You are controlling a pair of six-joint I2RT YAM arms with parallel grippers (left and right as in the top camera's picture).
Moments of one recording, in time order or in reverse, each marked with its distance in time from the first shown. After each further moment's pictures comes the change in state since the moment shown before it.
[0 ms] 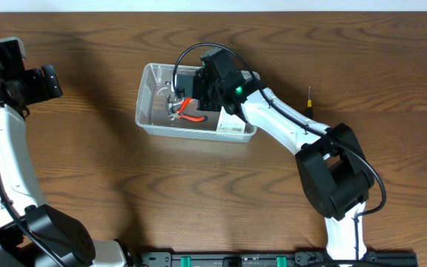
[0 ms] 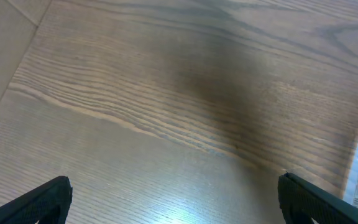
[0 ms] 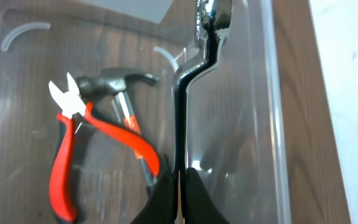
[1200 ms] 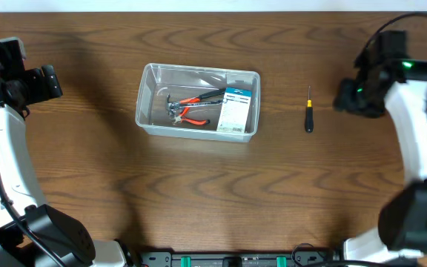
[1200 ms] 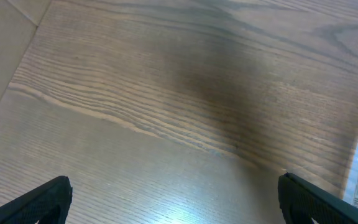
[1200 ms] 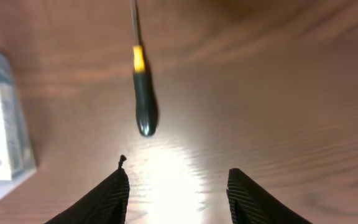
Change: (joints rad) left arm 0.000 0.000 0.000 0.000 0.000 0.000; right arm -0.689 -0.374 -0.103 -0.831 0.140 1.072
